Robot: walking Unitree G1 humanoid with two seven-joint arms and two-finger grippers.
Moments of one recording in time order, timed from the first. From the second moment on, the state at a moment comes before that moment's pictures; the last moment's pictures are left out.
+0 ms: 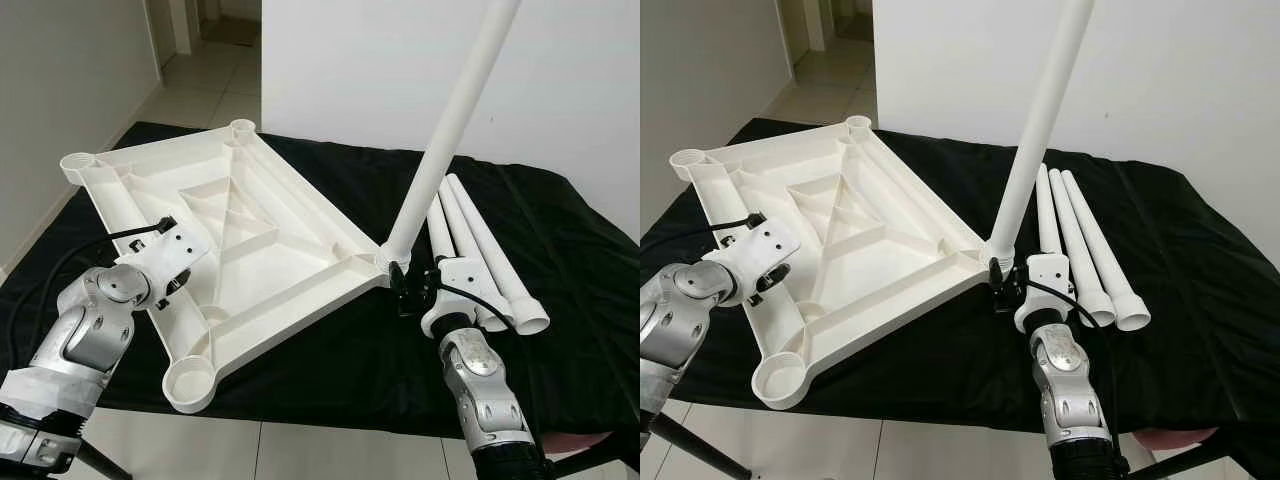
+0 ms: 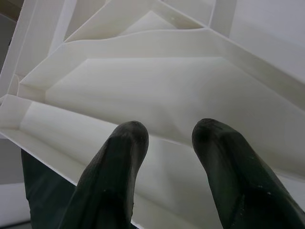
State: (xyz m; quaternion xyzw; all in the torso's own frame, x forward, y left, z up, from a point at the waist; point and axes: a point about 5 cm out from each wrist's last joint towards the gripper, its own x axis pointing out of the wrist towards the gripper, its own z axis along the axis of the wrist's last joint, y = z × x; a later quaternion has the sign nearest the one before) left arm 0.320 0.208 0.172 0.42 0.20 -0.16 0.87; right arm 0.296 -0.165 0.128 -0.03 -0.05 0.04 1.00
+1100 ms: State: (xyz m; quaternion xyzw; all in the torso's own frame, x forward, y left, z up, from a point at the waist) left arm 0.311 0.121 0.148 0.45 0.11 -0.28 0.84; right arm 0.290 -0.177 0.127 -0.03 -0.05 0.02 1.00
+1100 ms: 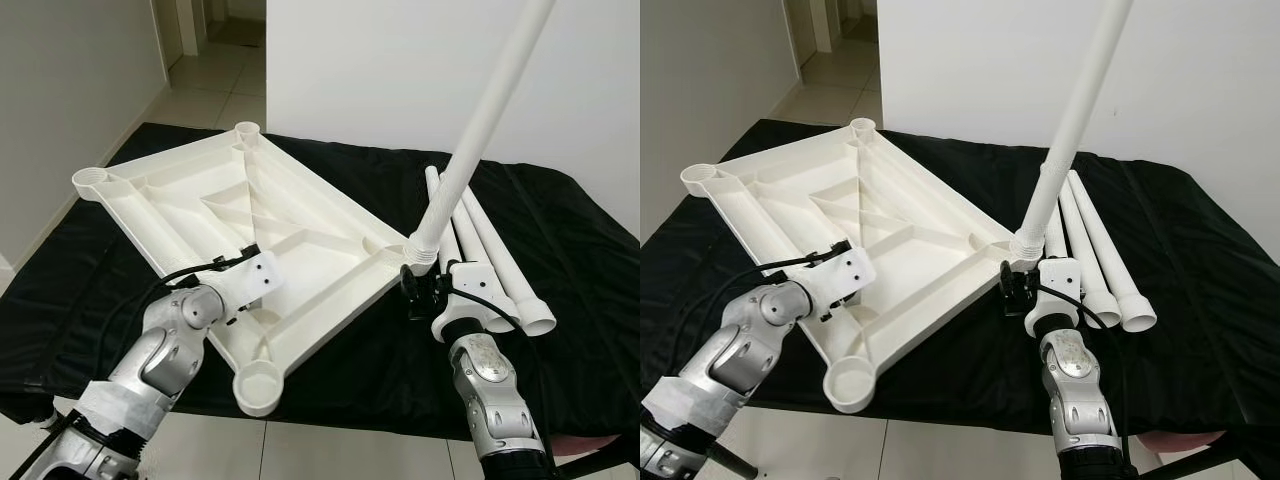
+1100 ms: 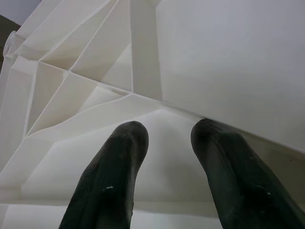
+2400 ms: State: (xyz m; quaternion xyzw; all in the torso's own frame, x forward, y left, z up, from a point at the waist) left arm 0.310 0.161 0.153 0.17 0.06 -0.46 0.87; right arm 0.278 -0.192 0.122 -0.06 -0.04 0.03 1.00
